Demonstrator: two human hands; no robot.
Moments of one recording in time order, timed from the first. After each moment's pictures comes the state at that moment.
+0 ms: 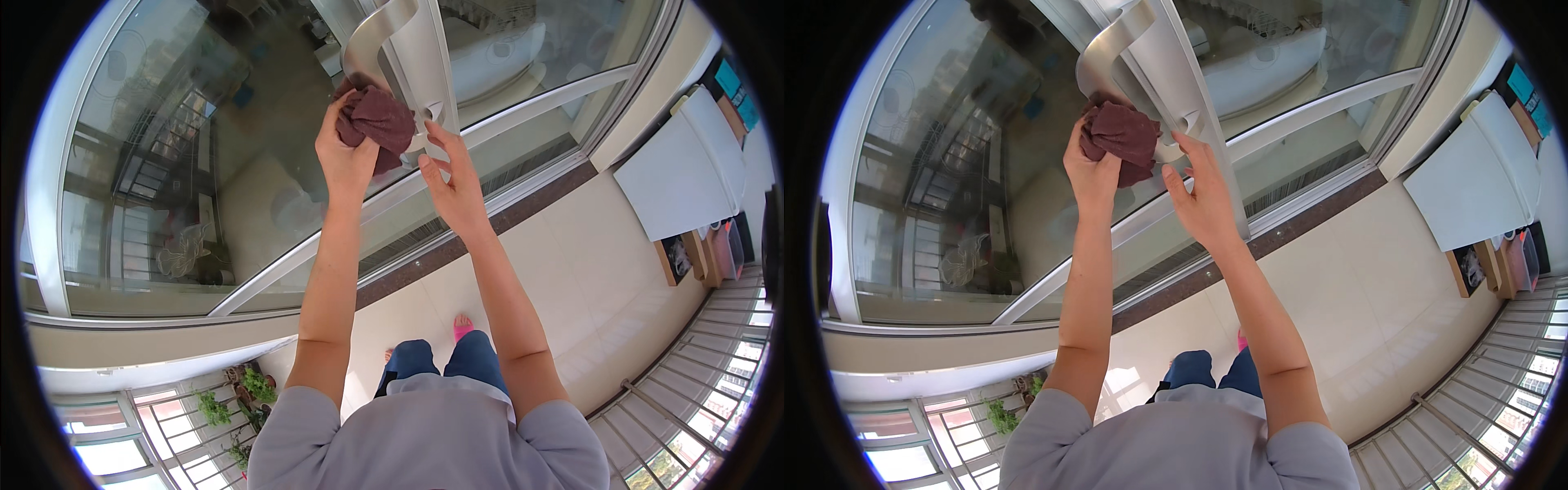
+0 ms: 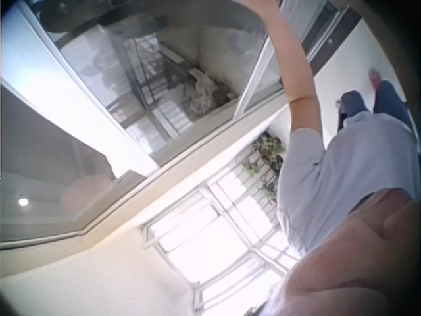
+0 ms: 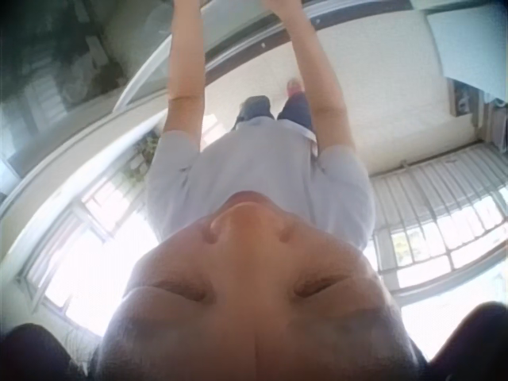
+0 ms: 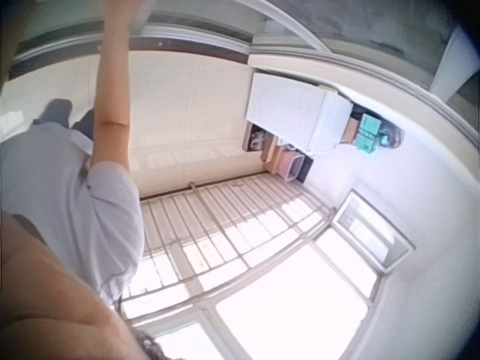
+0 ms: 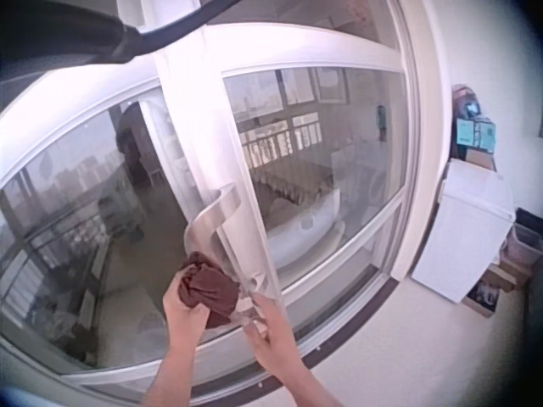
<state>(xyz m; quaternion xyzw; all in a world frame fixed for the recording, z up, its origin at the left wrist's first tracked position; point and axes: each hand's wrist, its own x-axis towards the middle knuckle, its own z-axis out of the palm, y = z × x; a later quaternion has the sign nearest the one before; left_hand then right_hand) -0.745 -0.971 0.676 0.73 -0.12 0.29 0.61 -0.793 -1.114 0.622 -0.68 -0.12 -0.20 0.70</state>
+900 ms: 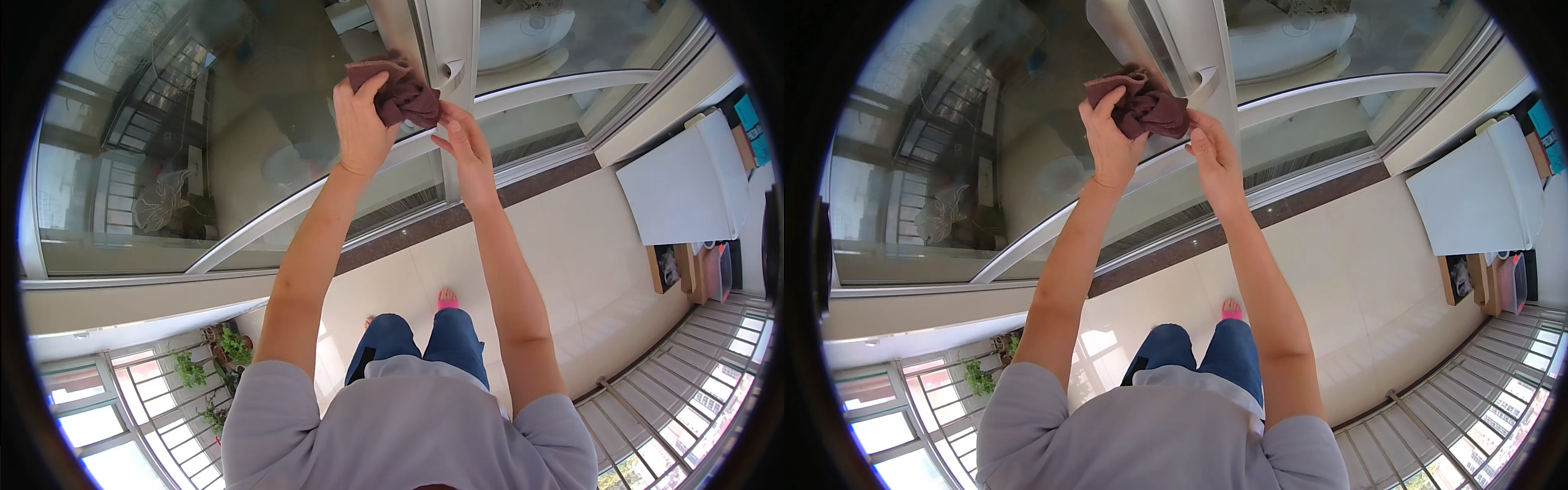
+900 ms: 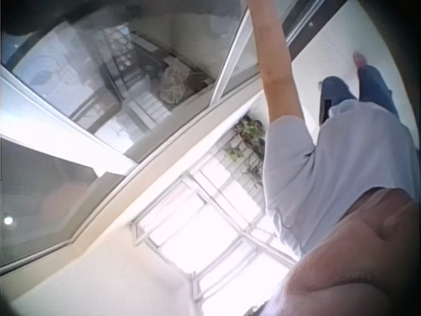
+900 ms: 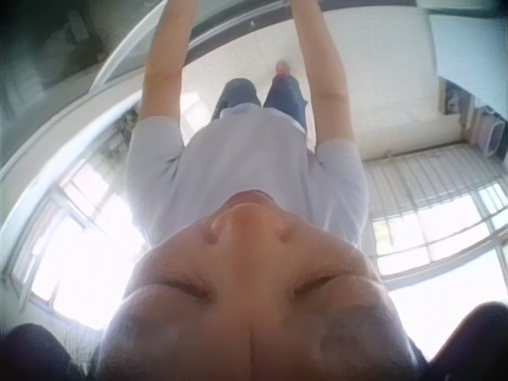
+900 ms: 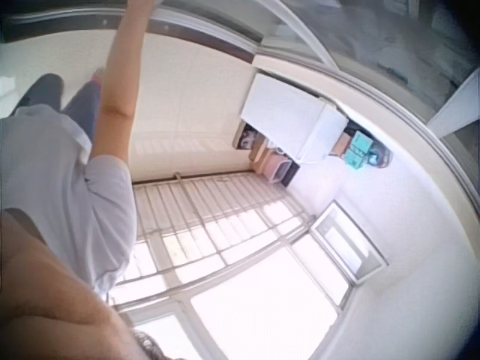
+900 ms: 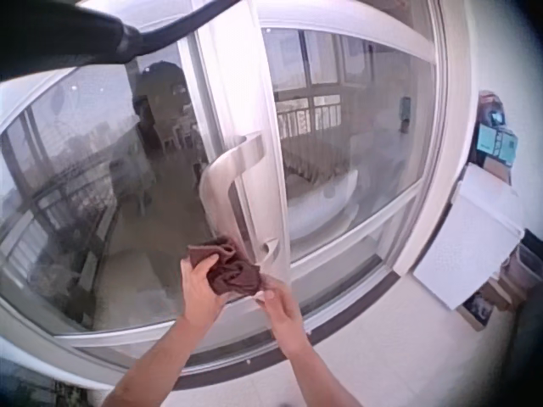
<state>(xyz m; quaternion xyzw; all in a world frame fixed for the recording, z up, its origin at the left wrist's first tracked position) -0.746 -0.937 0.597 0.82 -0.24 0.48 0.21 -0.794 -1.105 0.576 -0.55 -0.12 -0.02 0.82</state>
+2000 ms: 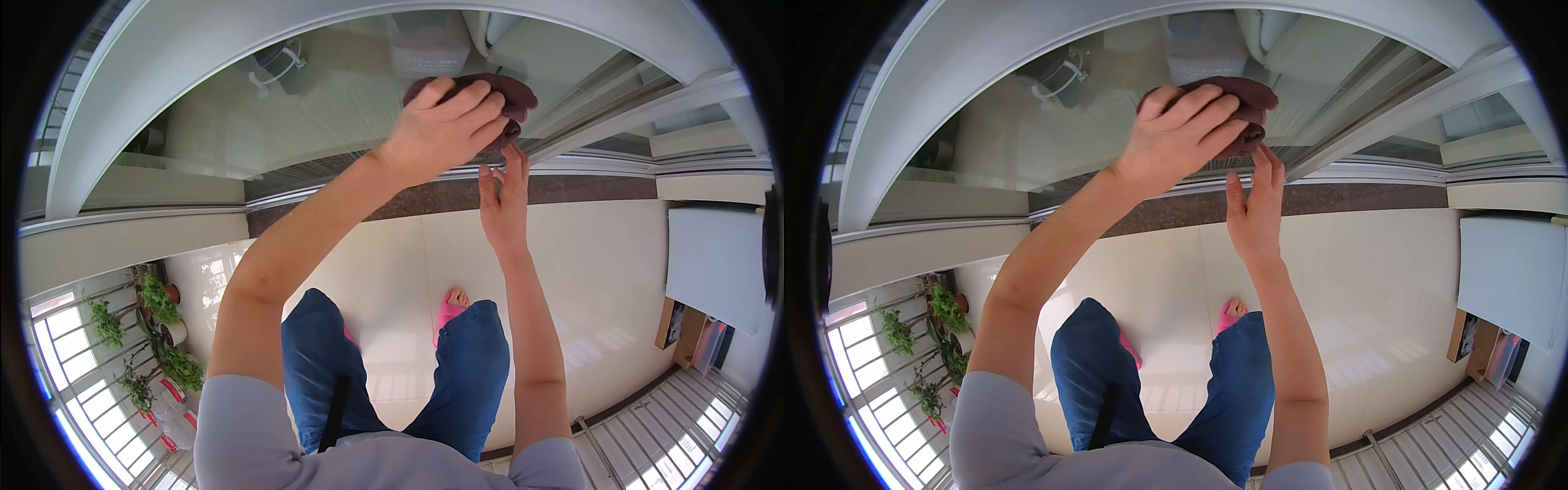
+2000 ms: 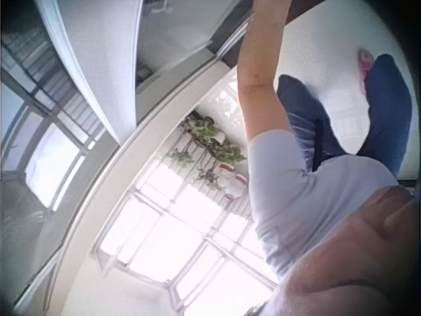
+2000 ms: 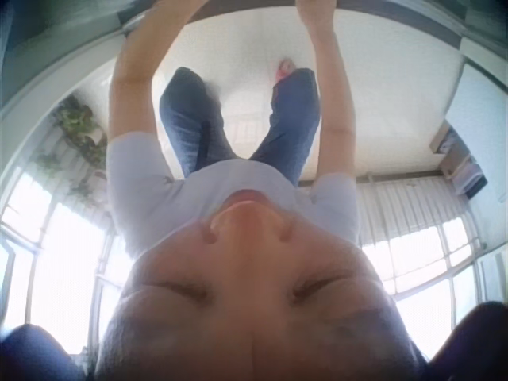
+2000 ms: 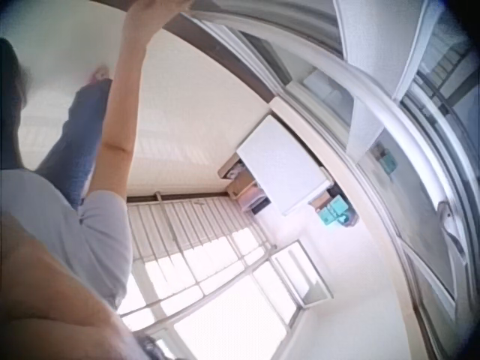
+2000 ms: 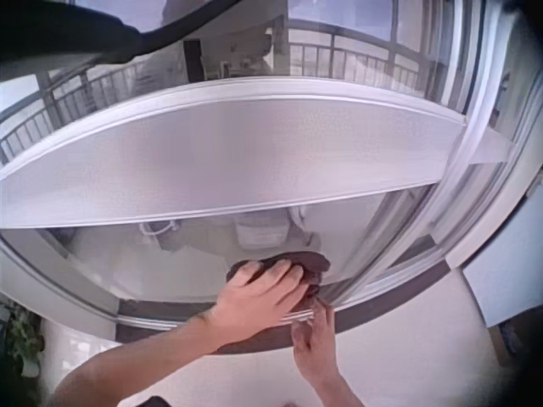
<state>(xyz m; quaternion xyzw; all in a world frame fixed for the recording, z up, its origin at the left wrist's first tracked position) -0.798 -0.789 0.208 0.85 -0.31 0.43 -0.04 -0.838 -0.960 0.146 -0.84 -0.14 -0.08 0.52</state>
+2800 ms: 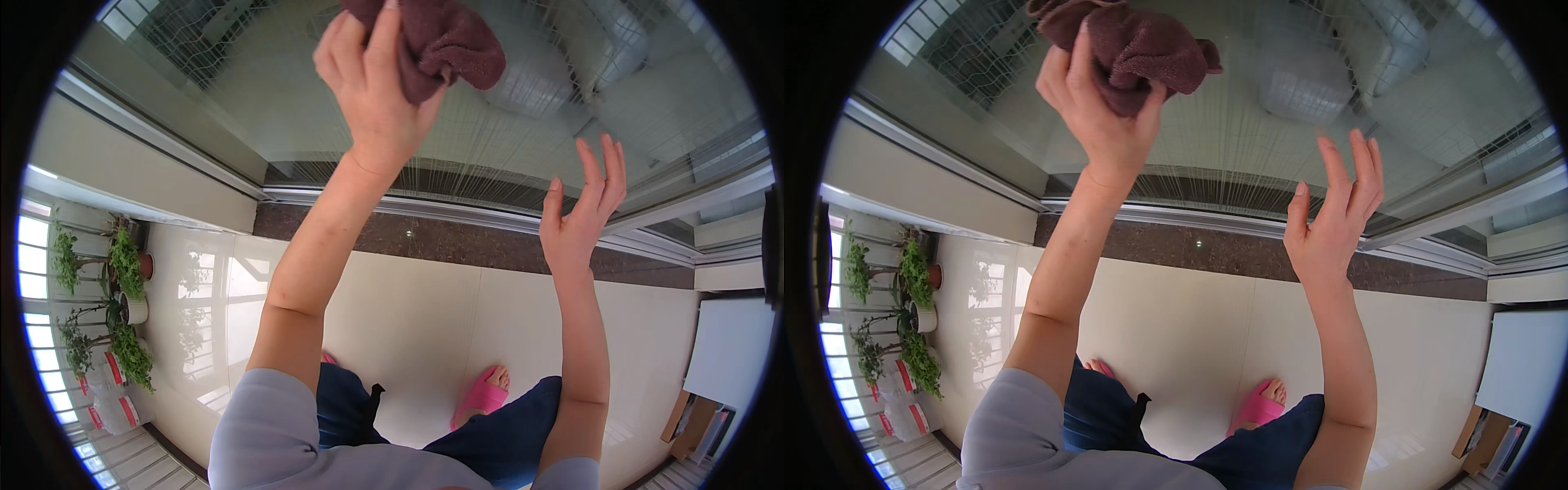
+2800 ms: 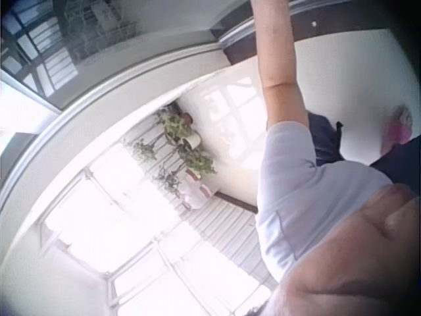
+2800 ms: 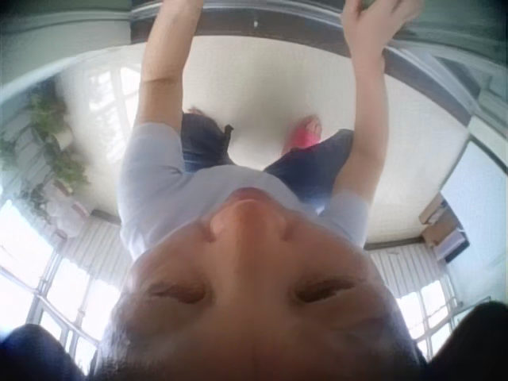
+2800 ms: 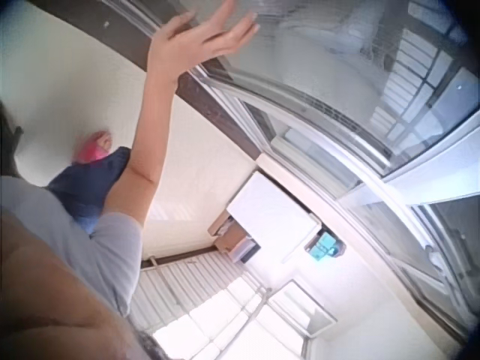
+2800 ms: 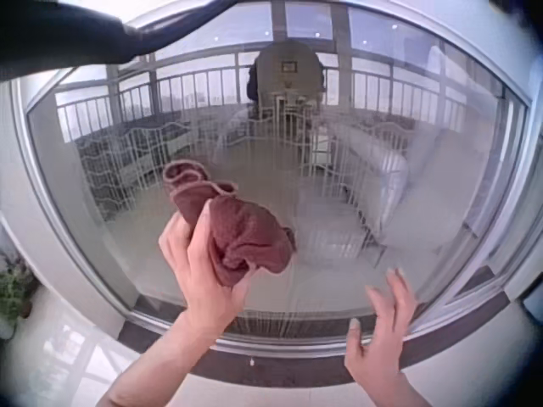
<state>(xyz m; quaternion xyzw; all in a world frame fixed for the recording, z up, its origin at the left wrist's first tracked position) -0.877 -0.612 0.060 0.72 -0.09 0.69 0.03 -0.851 -0.854 0.021 -0.79 -0.37 -0.39 0.29</state>
